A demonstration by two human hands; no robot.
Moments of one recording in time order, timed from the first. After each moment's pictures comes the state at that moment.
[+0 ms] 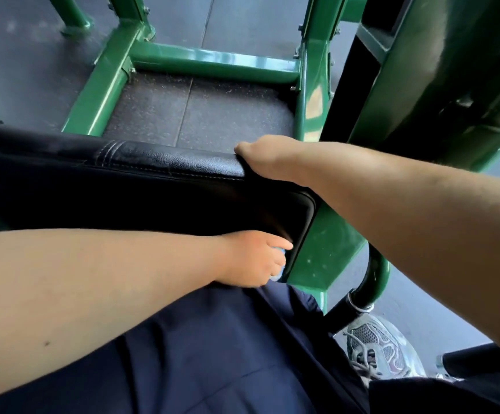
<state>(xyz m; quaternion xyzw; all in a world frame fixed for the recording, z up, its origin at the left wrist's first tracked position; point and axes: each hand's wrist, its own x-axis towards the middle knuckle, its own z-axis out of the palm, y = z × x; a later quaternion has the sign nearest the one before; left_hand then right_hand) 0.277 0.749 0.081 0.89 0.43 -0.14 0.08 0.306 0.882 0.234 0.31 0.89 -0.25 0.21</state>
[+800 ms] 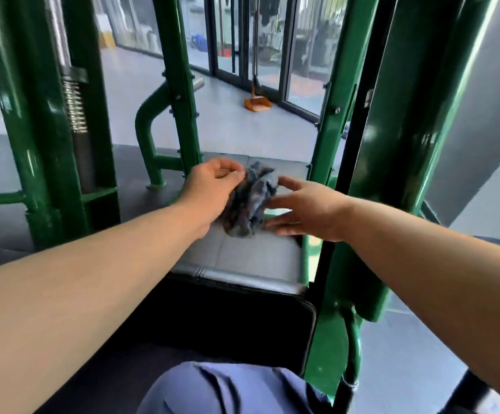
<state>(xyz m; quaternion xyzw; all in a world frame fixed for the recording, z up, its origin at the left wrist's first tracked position) 0.206 0.726 0.442 0.29 0.69 0.64 0.17 0.335 0.839 0.454 0.24 0.69 -0.69 -0.02</state>
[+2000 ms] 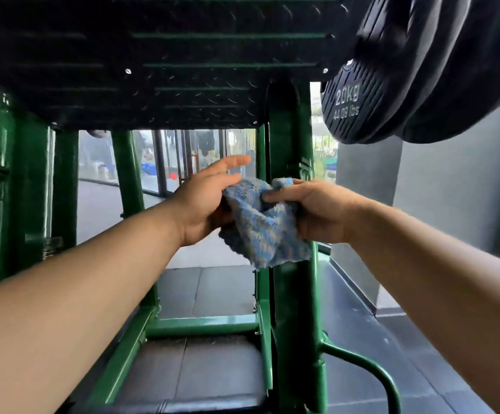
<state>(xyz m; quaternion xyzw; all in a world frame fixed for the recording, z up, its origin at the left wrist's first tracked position) 0.311 0.701 0.707 0.46 0.52 0.64 0.33 0.455 0.801 0.703 0.15 0.66 -0.71 -0.21</state>
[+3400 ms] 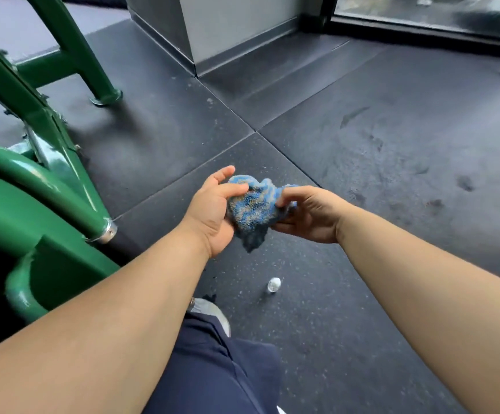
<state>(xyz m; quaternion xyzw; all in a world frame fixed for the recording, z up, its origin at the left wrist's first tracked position) 0.666 0.931 0.235 0.16 0.50 0.48 0.70 0.828 0.945 0.210 0.53 0.24 -0.78 -0.25</state>
